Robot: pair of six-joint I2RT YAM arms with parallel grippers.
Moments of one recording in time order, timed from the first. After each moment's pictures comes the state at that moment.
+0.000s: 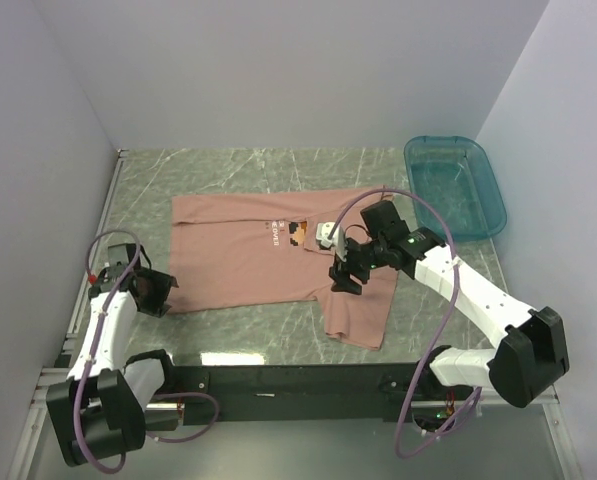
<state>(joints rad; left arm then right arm) 0.24 0.96 0.57 -0.72 0.03 -1.06 0.53 1.25 0.97 -0.68 -0.60 -0.69</state>
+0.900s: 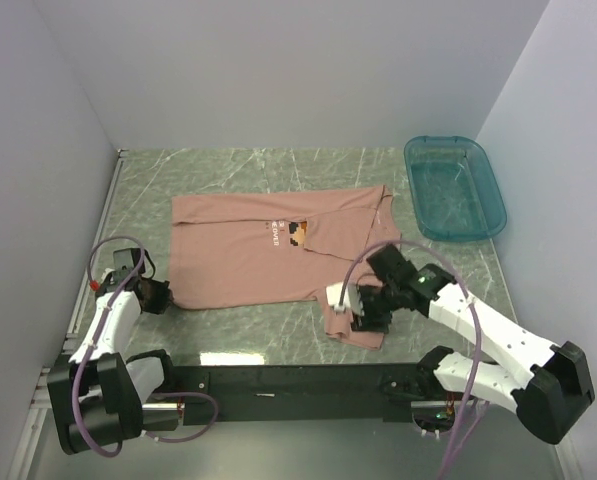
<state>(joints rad) 0.23 1.05 0.48 -0.57 -0.05 -1.10 0.61 1.03 0.77 -0.87 -0.50 -0.94</state>
